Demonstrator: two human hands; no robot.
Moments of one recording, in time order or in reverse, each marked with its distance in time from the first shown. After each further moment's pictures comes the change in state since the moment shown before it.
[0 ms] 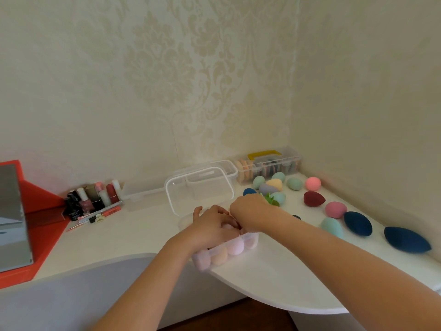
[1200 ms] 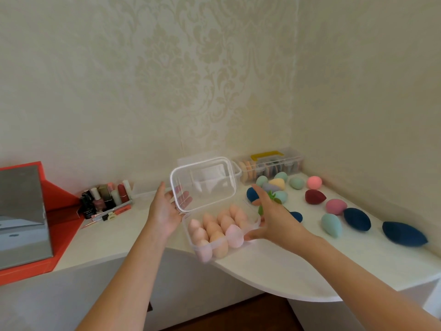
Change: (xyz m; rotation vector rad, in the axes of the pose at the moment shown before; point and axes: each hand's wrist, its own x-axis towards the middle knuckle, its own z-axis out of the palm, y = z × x) left_hand 0.006 -0.079 -0.041 -1.664 0.439 -0.289; right_hand -0.061 0.007 0.037 0.900 0.309 0.195
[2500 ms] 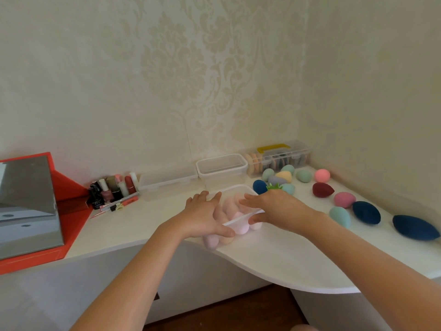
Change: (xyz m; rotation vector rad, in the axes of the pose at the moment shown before) left_hand -0.050 -0.022 0.030 1.918 -0.361 0.264; right_hand 0.017 -0.009 -0.010 -0.545 -0.170 -0.236
